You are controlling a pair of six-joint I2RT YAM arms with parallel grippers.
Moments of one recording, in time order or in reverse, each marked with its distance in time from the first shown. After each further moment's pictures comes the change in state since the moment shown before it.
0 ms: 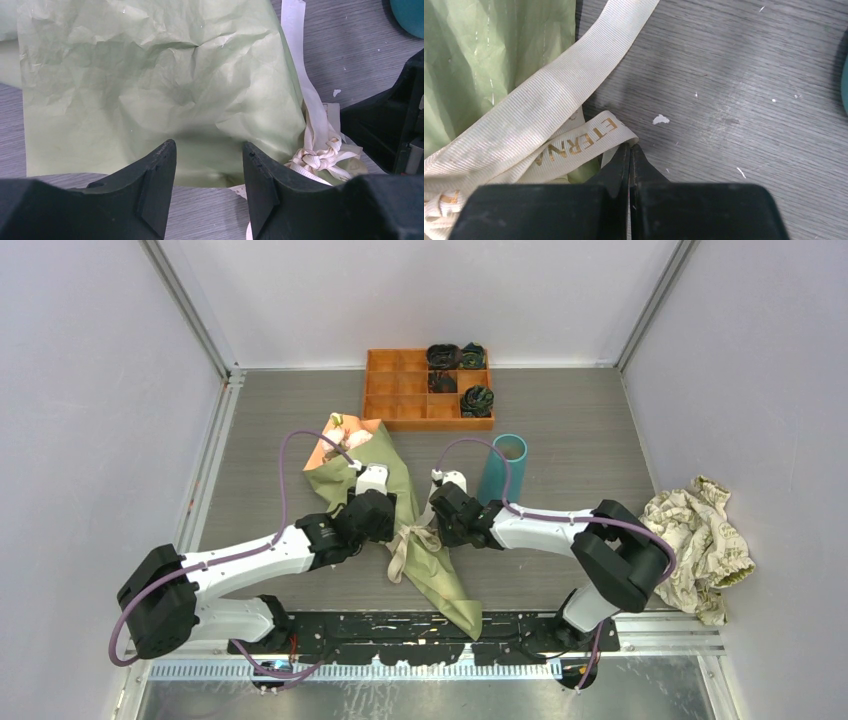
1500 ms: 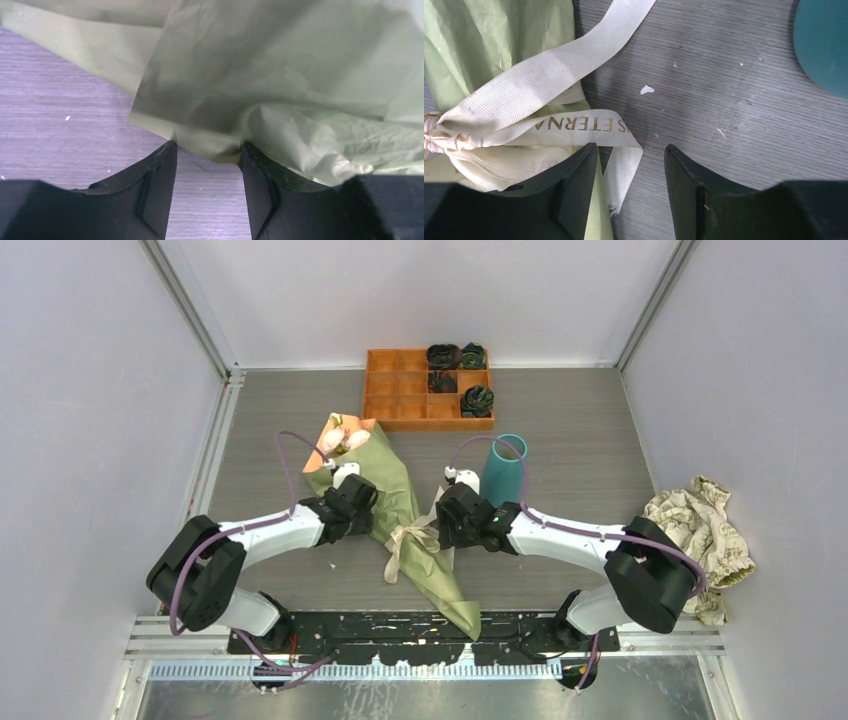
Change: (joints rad) left arm 0.279 0.201 -0.043 0.004 0.101 -0.074; right arm 0.002 -0.156 -0.027 -0.103 0.019 0.076
